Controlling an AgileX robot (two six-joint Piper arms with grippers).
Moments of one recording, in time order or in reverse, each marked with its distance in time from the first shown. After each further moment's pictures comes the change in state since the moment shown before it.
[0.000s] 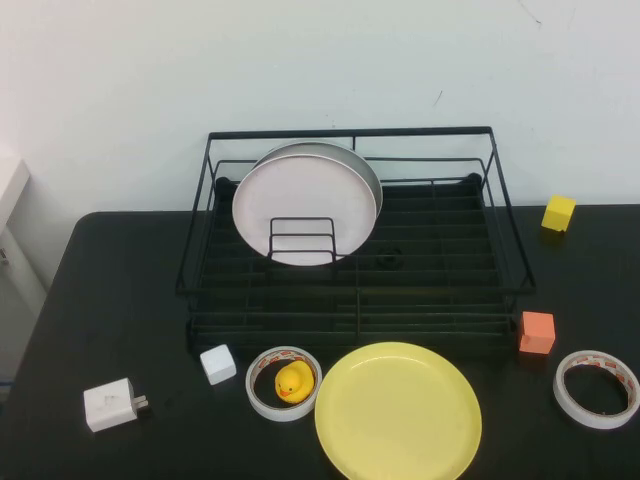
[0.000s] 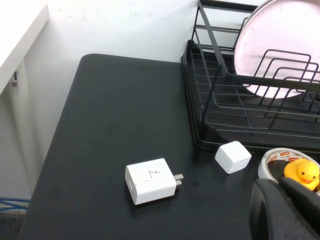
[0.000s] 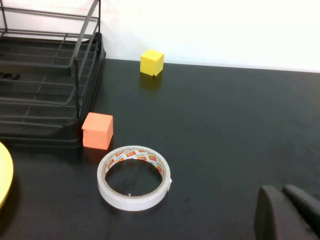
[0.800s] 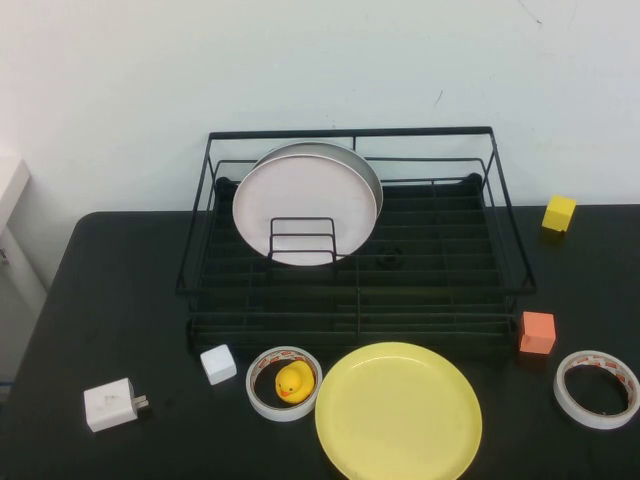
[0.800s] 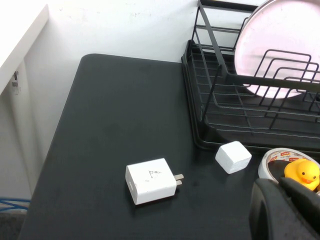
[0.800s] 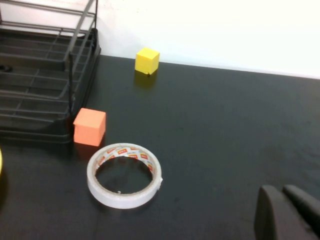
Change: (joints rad) right arm 0.000 0.000 0.000 -0.033 0.000 -0.017; left arm 0.000 0.000 0.000 0.000 0.000 0.000
